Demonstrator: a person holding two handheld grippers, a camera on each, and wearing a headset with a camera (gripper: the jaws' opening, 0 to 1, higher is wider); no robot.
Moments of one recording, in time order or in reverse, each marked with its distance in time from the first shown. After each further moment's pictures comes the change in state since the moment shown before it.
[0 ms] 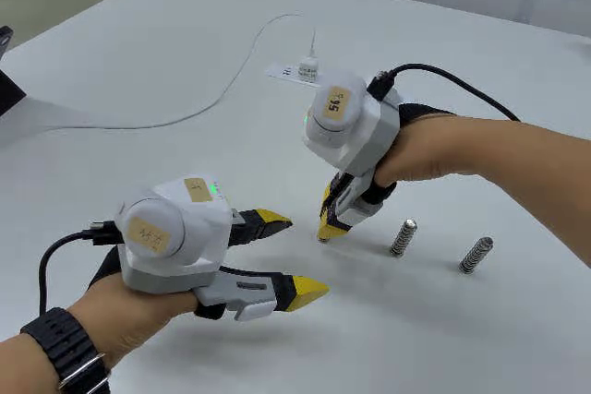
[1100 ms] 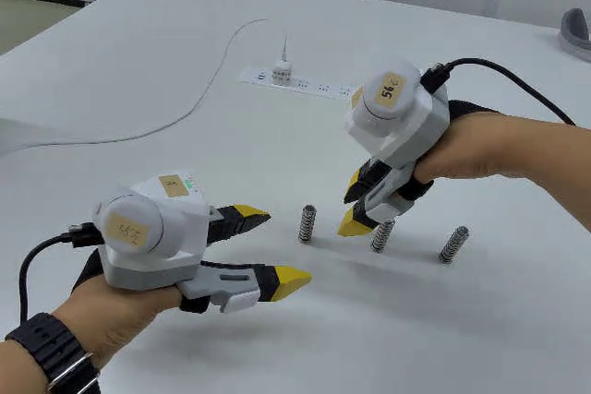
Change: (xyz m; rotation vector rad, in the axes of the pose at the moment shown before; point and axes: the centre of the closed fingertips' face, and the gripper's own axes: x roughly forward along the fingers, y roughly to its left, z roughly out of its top) left arm 0.004 0.011 0.004 -0.017 0.001 0.019; right arm -0.040 -0.005 -0.044 0.145 -0.109 -0.087
